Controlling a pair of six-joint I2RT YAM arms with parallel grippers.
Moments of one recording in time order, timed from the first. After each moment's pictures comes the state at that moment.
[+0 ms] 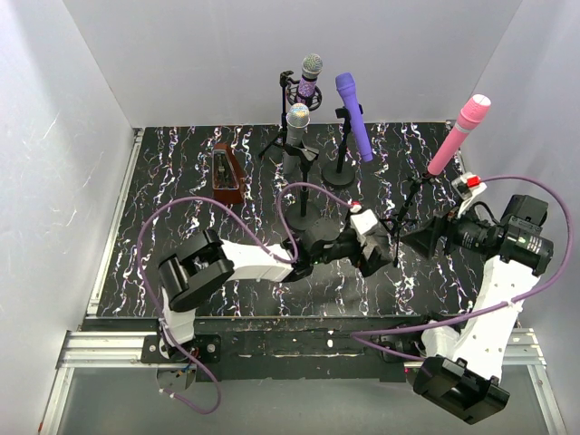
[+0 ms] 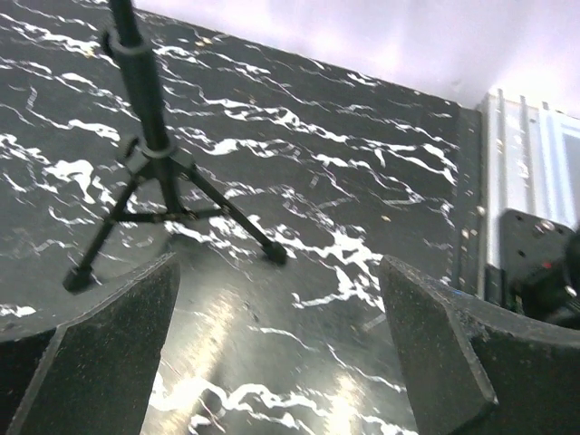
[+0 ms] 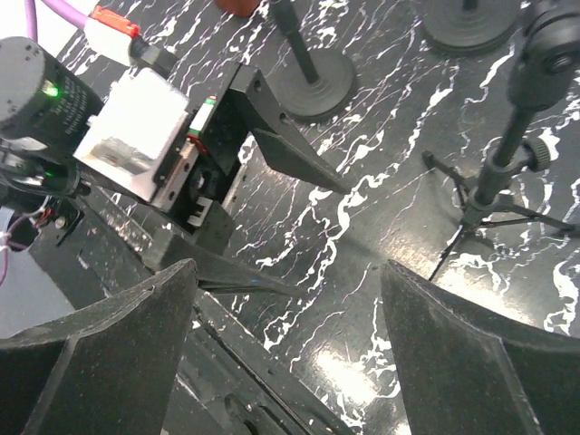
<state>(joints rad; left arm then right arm) -1.11 1.86 1.04 0.69 0.17 -0.08 -0.49 0.89 1.11 -1.30 -1.16 -0.67</state>
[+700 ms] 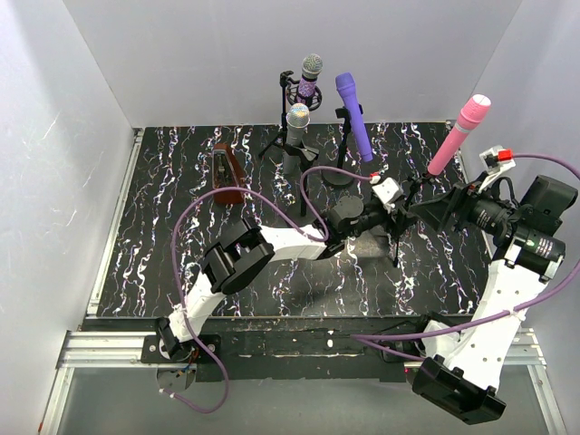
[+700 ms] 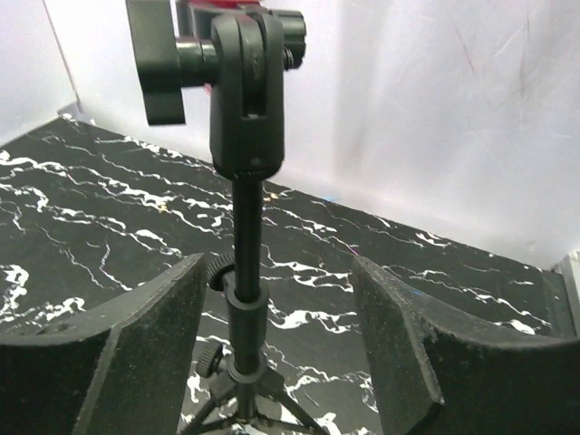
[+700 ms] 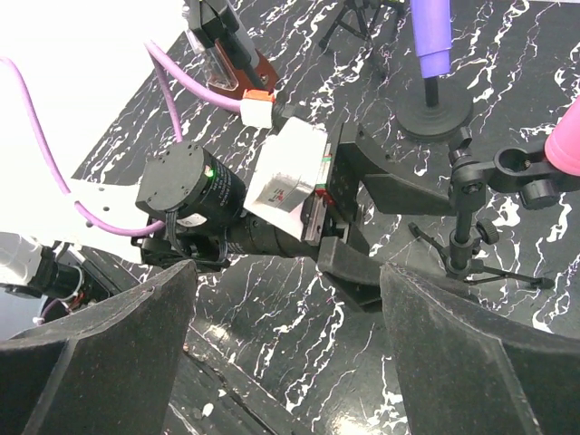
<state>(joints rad) -1.06 2.23 1.52 0.84 0.11 -0.09 -0.50 0.88 1.27 -1.01 -1.18 -0.19</state>
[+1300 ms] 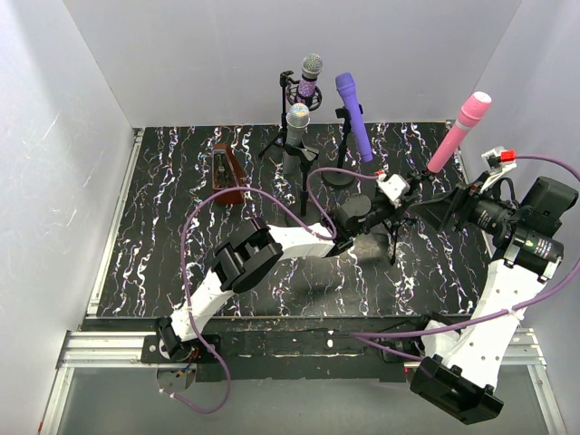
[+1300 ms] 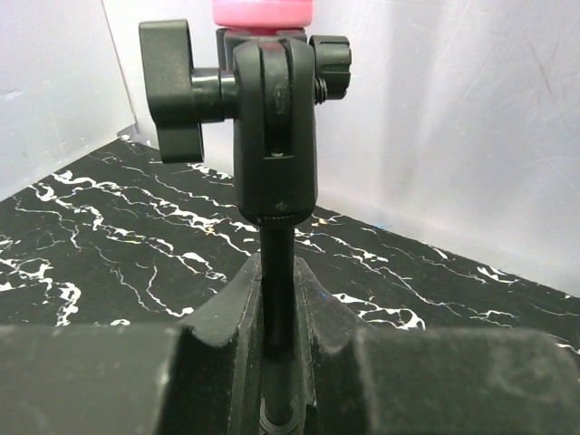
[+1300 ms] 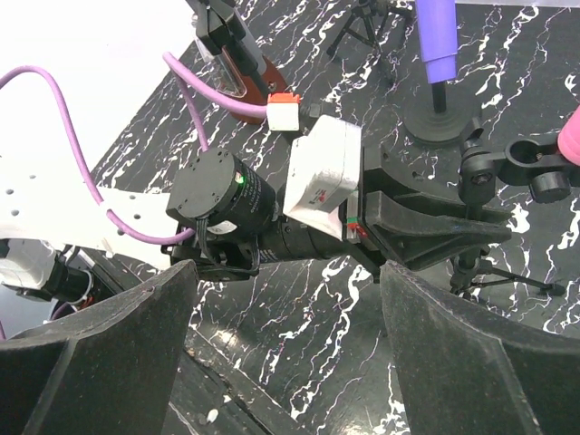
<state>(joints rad) -1.06 2.34 1.67 0.85 0.00 -0.02 -0.51 0.87 1.24 -0.96 -1.22 -0.16</state>
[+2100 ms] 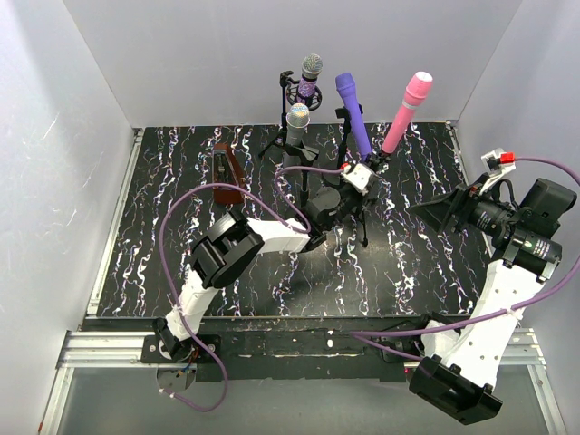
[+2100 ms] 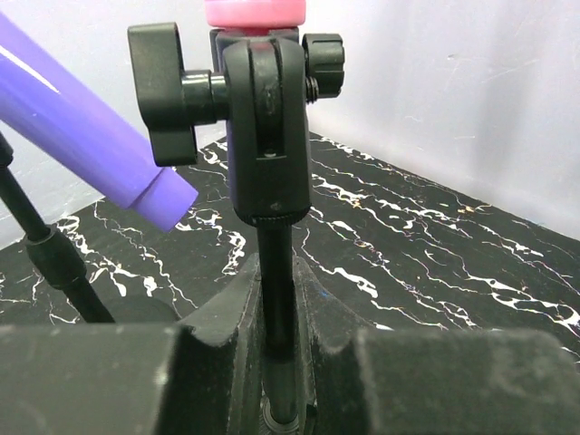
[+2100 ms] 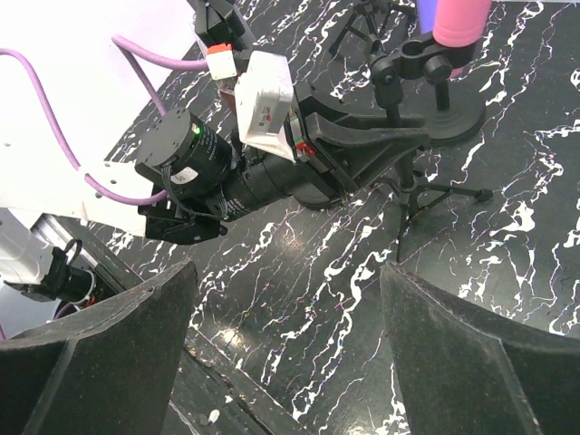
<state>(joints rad) -0.96 2.18 1.41 0.94 -0.16 0.09 -0.52 0.87 1.21 -0.95 -1.23 -0.16</state>
